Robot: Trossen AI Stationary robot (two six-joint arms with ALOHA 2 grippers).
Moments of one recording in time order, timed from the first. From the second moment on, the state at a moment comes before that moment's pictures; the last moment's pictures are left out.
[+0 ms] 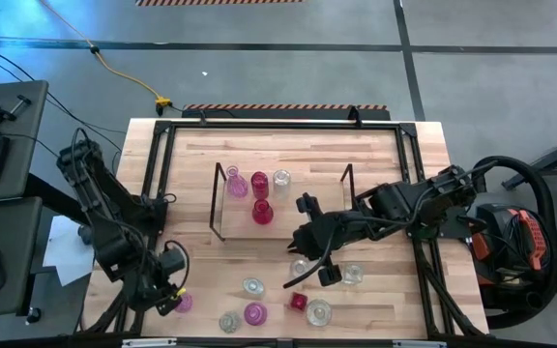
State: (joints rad) left arm -1.01 1.30 1.09 -0.98 -0.05 -1.72; right arm 0.43 1.79 2.11 -1.06 0.15 0.02
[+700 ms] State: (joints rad) left arm -1.01 1.44 1.09 -0.98 0.02 -1.71; right arm 0.43 1.79 2.11 -1.08 0.14 -0.01
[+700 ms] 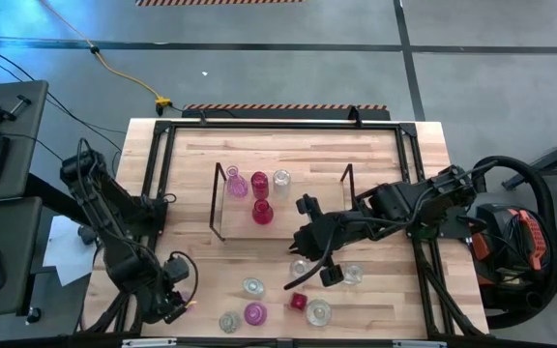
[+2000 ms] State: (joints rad) left arm -0.99 1.47 1.05 -0.95 0.03 -1.66; right arm 0.43 1.79 2.11 -1.08 0.14 -0.01
